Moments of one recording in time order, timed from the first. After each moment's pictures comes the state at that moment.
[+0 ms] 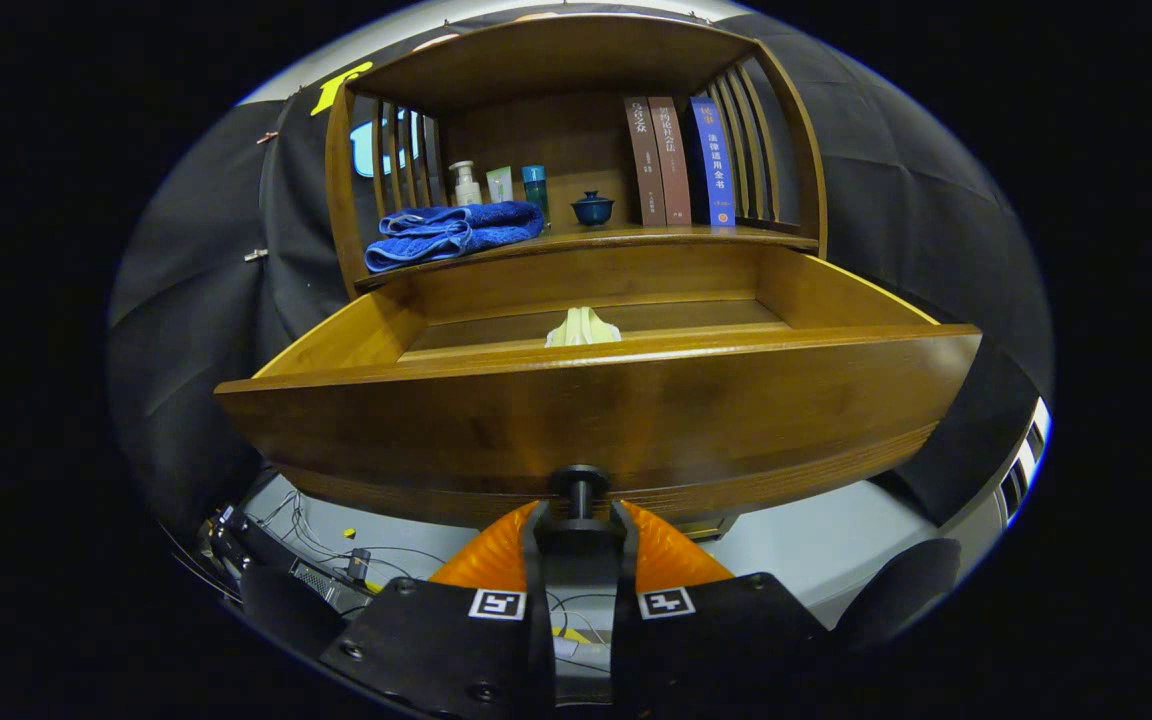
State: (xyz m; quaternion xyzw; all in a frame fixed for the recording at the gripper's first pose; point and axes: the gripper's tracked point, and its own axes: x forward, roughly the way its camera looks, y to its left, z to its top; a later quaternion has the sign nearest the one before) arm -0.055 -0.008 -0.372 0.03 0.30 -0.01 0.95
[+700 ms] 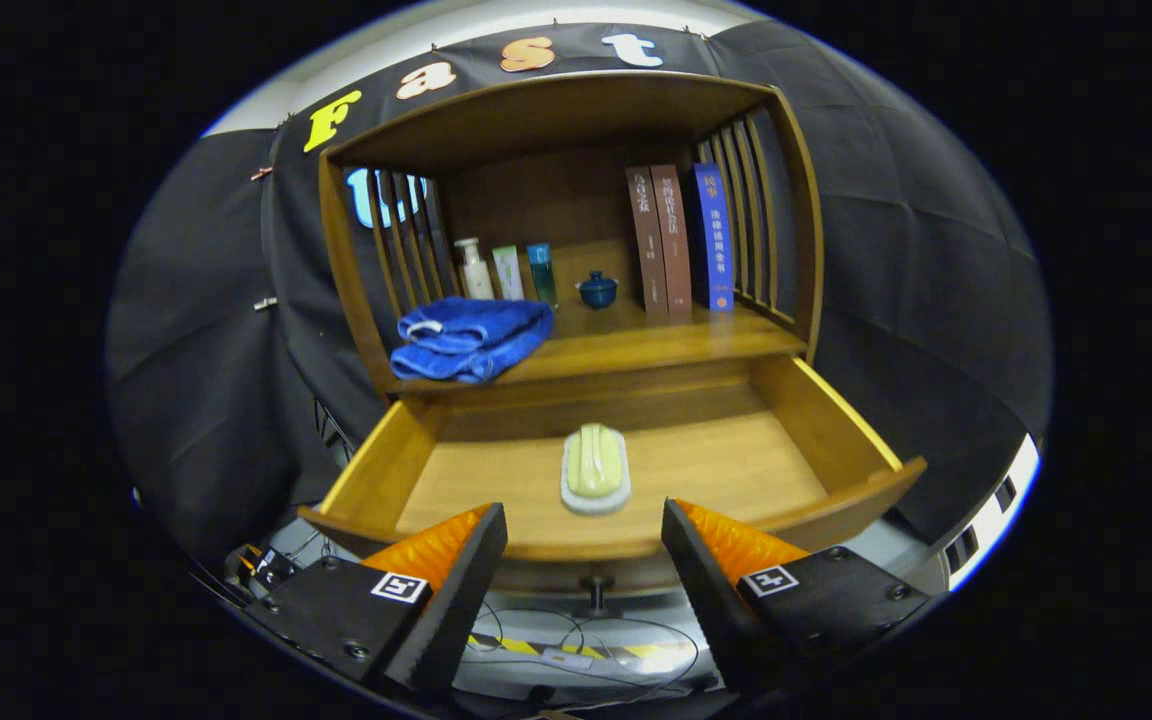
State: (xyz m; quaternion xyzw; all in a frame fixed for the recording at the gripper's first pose) arm 0.005 -0.010 -0.226 0.06 0.27 0.00 0.96
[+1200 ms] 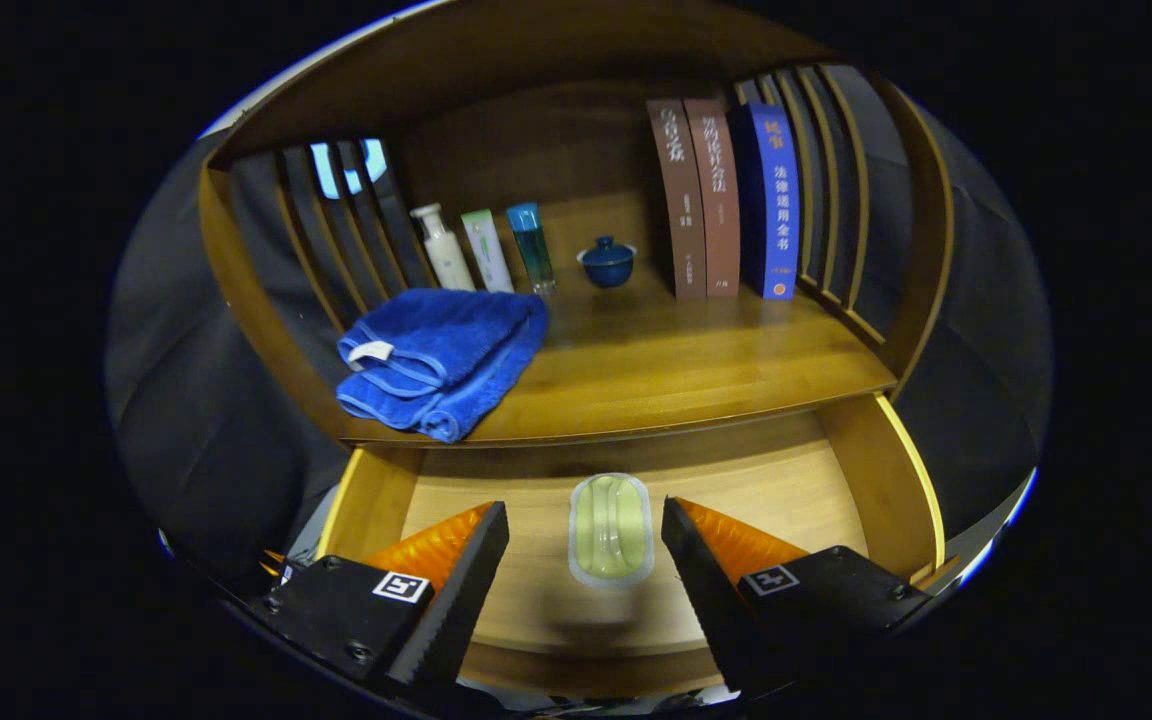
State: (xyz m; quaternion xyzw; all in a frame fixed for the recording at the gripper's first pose) arm 0.124 -0.003 -0.273 0.07 0.40 0.01 0.91
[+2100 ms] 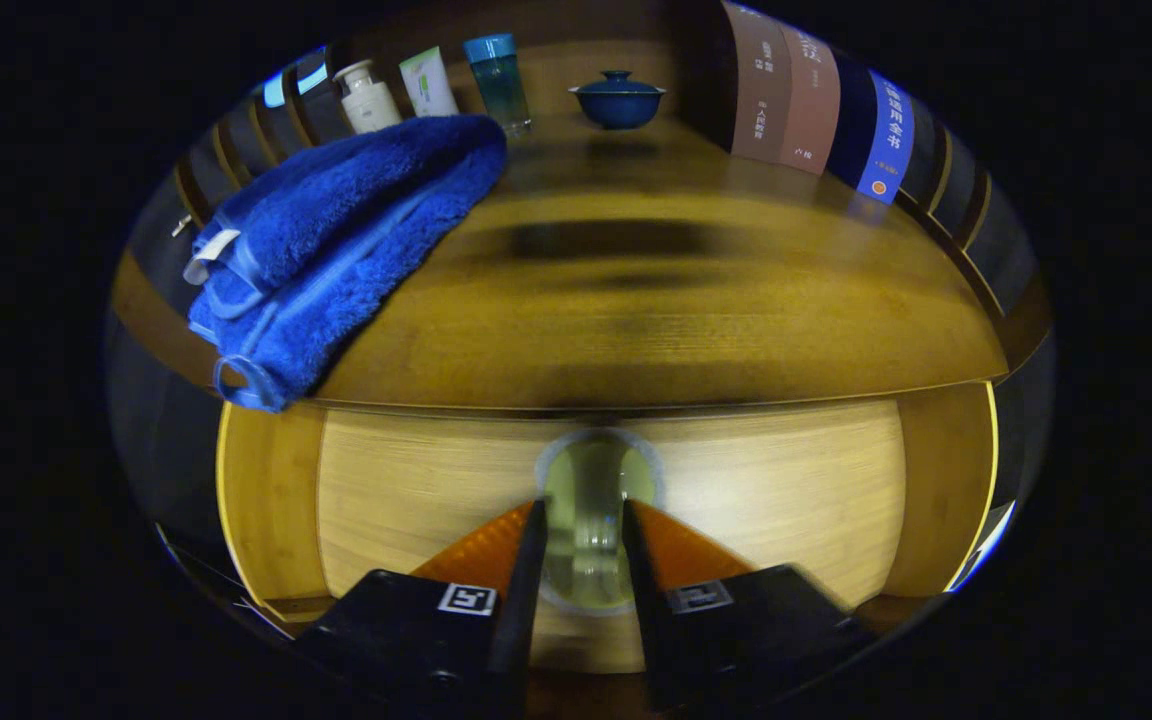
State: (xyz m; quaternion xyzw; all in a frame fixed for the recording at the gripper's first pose) arm 0.147 -0.006 -0.375 0.02 0.56 -0.01 0.83
